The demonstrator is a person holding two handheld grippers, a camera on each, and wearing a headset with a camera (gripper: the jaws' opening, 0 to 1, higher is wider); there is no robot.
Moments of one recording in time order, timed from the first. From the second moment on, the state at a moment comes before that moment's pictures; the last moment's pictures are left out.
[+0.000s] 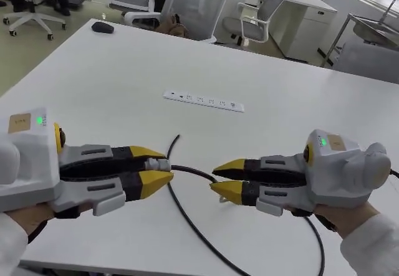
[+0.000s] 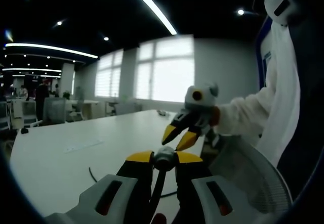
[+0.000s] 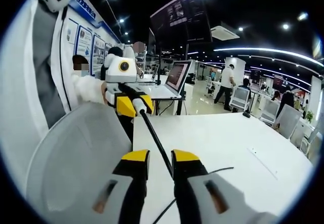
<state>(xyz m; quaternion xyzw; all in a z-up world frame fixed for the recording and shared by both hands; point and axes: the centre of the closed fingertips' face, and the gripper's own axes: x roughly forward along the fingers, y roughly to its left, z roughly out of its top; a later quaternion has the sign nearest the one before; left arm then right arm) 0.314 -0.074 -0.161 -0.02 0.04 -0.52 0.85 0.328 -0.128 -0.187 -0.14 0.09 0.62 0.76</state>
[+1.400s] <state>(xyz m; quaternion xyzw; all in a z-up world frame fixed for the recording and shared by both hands) 0.308 -0.080 -0.163 -0.02 0.05 -0.54 0.84 0.308 -0.079 -0.178 -0.17 0.07 0.68 0.71</state>
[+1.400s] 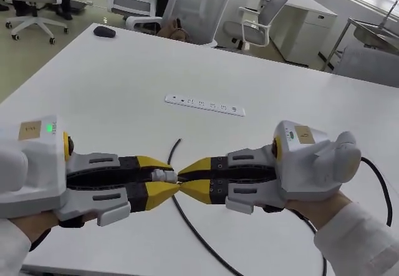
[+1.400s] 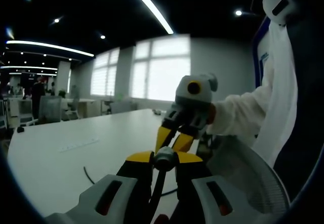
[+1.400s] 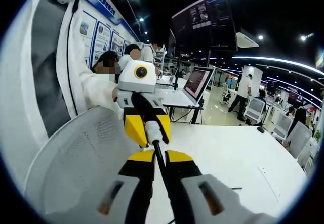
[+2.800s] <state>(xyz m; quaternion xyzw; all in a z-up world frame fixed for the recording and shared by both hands) 0.316 -0.069 -0.158 -0.04 0.04 -0.52 0.85 0.330 -0.147 -0.208 -0.16 0.12 0.61 0.76</state>
